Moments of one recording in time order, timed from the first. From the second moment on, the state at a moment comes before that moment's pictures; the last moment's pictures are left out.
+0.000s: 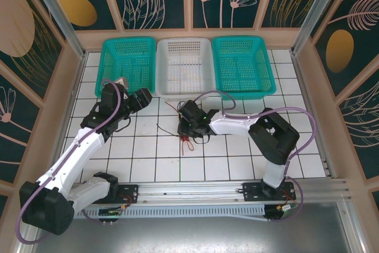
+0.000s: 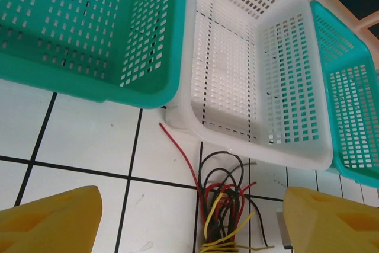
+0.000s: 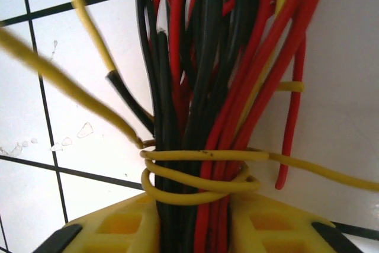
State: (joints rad) left arm -0.32 1.05 0.81 -0.36 0.08 -0.75; right arm 0.93 1.80 1.05 -0.28 -0.05 0.99
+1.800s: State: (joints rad) left arm -0.47 1.13 0.65 0.39 0.68 -1.11; right arm 1.00 1.19 0.99 -0.25 -0.24 0.38
